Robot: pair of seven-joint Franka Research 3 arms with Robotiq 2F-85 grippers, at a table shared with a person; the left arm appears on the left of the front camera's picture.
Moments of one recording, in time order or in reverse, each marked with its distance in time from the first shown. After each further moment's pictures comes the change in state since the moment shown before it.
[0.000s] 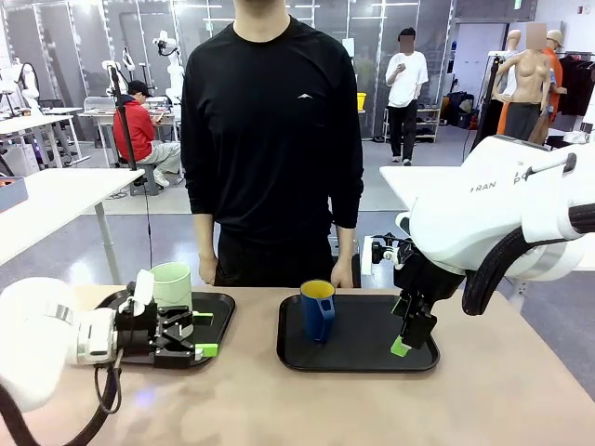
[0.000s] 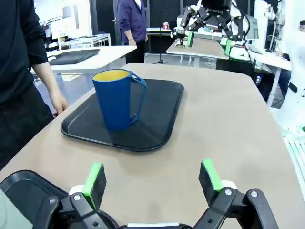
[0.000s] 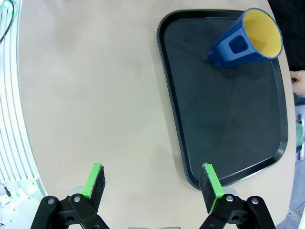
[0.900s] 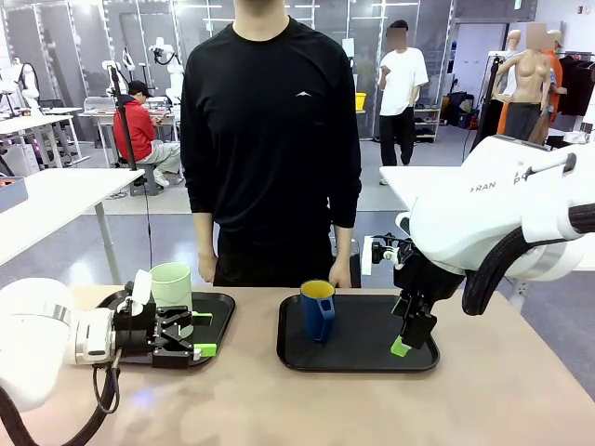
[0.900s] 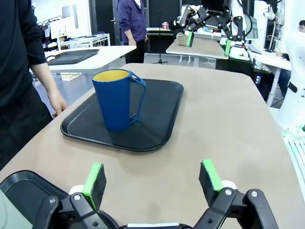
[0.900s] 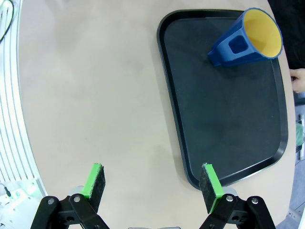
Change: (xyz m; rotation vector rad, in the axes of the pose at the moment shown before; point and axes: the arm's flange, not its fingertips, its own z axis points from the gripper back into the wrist) left arm 0.000 0.001 -0.001 -0.001 0.005 0.000; right arm 0.000 0.000 0.000 0.000 0.000 0.000
